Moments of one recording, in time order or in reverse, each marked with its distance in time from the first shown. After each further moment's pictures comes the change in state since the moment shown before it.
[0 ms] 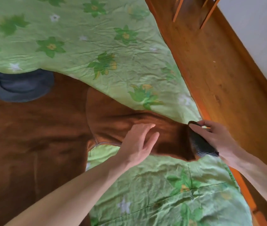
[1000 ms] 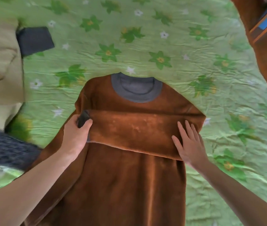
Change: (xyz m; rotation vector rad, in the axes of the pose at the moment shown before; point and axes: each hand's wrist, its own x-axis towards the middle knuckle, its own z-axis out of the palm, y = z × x) left_hand -0.224 -0.272 -0.341 -0.430 0.839 -0.767; right_hand 0.013 -0.063 0.380 -1.072 -0.059 -0.459
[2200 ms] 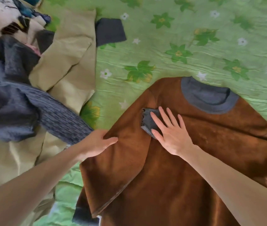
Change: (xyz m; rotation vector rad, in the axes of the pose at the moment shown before) left_hand 0.048 -0.090 -0.165 0.396 -0.536 -0.127; right_hand 0.056 -0.268 0.069 -0.310 -0.002 -0.641
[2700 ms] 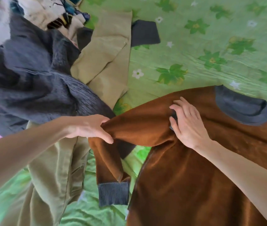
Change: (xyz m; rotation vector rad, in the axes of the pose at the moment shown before) left_hand -0.048 -0.033 -0.118 0.040 -0.211 -0.021; right_hand 0.040 -0.059 -0.048 0.116 0.275 -0.159
